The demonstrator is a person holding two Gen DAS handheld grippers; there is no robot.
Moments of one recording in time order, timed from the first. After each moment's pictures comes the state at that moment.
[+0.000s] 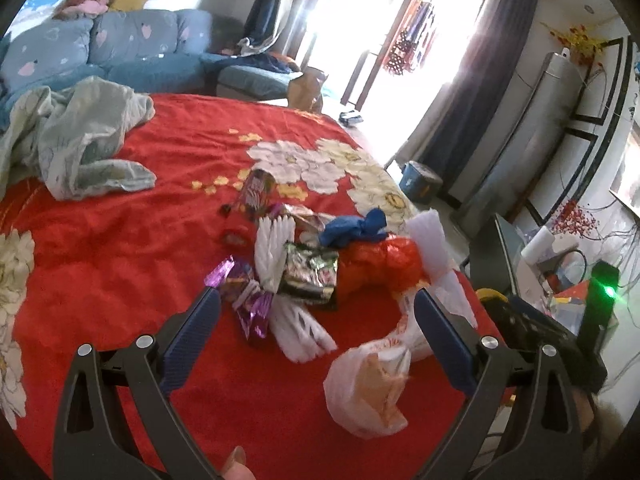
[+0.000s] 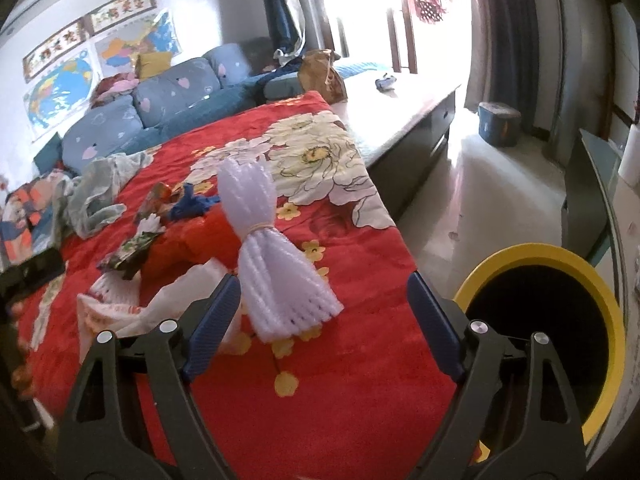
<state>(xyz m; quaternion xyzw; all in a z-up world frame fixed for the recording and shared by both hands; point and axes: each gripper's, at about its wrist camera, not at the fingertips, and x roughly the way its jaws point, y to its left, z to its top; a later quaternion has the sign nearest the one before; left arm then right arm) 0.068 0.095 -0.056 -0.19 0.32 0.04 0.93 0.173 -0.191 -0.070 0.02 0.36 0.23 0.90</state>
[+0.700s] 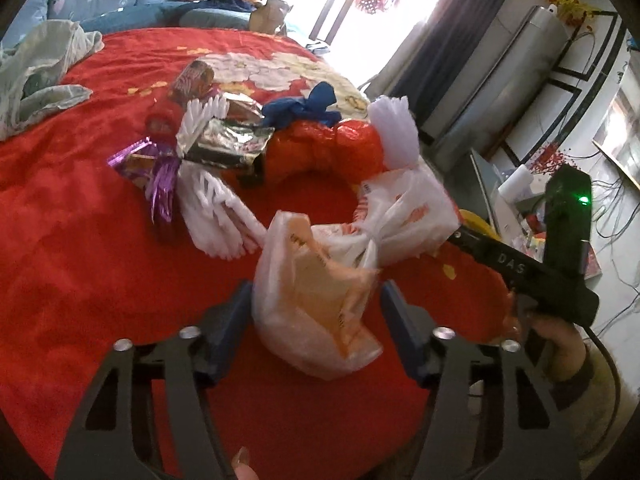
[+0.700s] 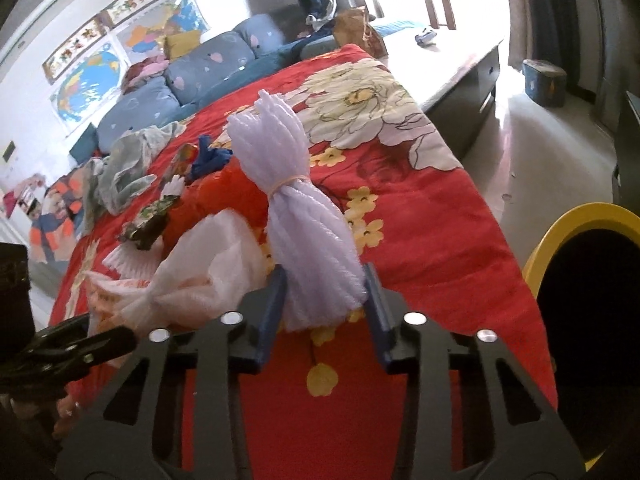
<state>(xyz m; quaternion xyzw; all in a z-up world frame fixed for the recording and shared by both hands) 0.074 0.046 -0.115 -0.19 0.42 -0.04 0.89 0.183 -0.178 -0.110 0.05 0.42 0.32 0.85</state>
